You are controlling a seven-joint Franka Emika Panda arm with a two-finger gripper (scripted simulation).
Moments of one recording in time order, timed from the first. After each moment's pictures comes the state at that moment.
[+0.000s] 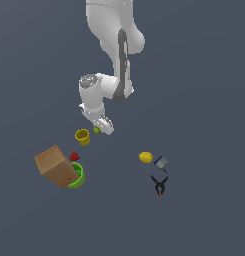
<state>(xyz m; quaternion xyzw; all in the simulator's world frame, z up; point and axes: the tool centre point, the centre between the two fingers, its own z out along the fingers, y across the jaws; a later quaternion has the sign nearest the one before) -0.135 -0.124 0.056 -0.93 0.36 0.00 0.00</state>
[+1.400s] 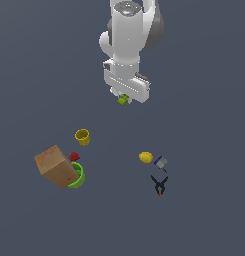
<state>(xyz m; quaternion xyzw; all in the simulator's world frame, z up) -0.136 0.013 0.255 -0.93 0.36 0.00 0.00</state>
